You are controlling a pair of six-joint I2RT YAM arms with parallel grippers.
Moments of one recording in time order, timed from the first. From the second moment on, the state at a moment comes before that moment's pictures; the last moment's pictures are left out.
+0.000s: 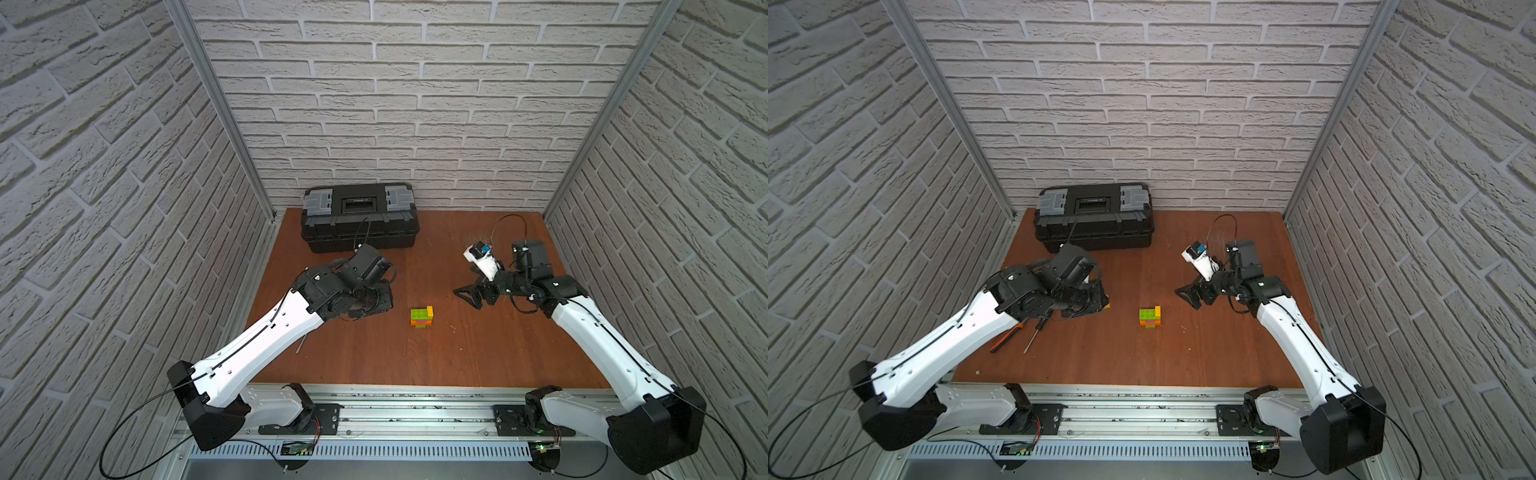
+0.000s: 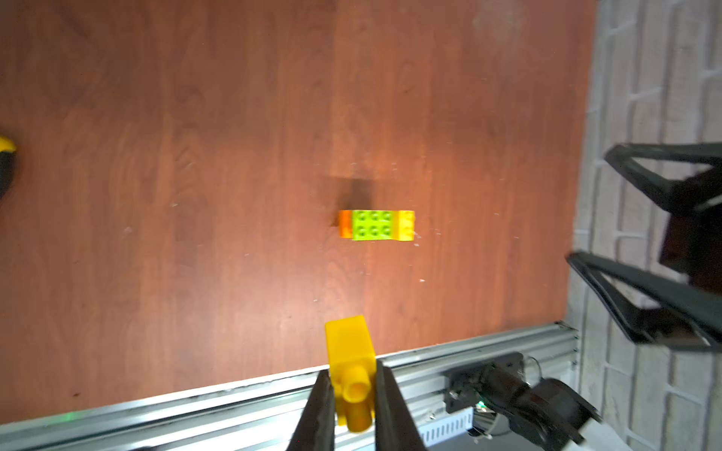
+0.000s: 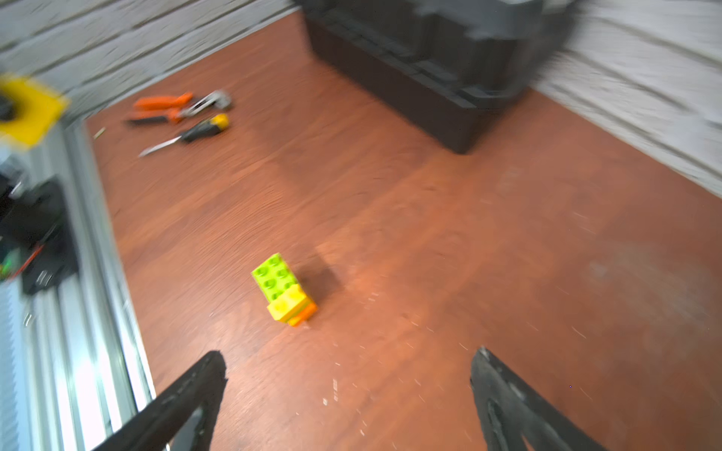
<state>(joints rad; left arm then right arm) -0.80 1.26 1.35 -1.15 0.01 -0.92 0.23 1.21 0.99 -0.60 -0.59 -0.47</state>
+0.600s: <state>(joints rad) -0.64 1.33 1.21 -1.02 0.26 -0.81 0.39 1.60 0.99 -0.43 -0.67 -0.78</state>
